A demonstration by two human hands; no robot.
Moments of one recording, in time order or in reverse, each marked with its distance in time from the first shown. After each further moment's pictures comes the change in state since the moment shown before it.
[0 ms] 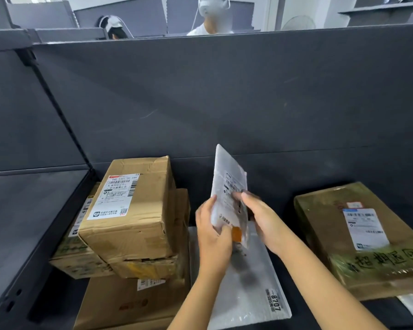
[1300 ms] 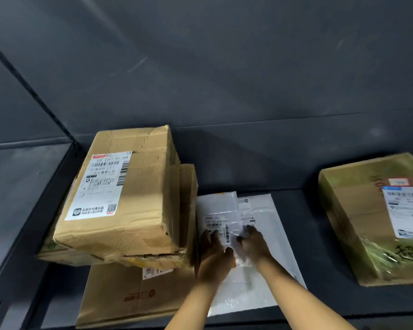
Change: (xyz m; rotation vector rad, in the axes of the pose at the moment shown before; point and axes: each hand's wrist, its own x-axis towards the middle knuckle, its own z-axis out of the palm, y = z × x) left_hand -0.015 -0.116 -0.028 0.836 -0.466 -0.748; right_hand 0.045 0.157 0.038 -0.516 0.214 0.392
